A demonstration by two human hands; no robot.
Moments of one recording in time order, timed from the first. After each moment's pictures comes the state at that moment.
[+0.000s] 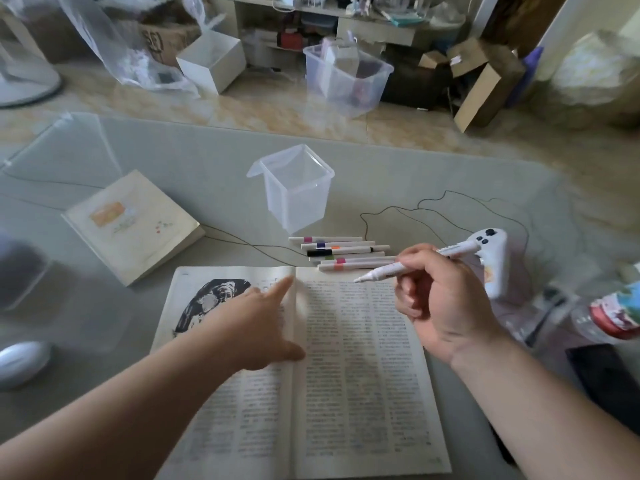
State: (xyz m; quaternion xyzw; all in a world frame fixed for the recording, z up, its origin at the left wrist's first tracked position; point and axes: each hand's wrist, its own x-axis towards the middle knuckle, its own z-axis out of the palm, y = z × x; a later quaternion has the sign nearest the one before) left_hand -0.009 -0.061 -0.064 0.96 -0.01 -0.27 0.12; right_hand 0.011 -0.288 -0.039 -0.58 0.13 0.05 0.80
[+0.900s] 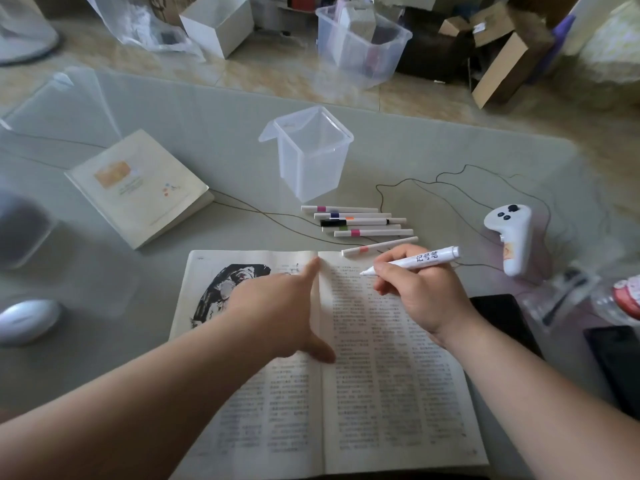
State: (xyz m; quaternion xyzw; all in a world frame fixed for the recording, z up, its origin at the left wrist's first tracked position) left_hand -0.021 -0.082 -0.070 0.96 -0.04 -0.28 0.06; right_hand 0.005 -0.284 -0.088 -0.80 0.06 0.09 0.59
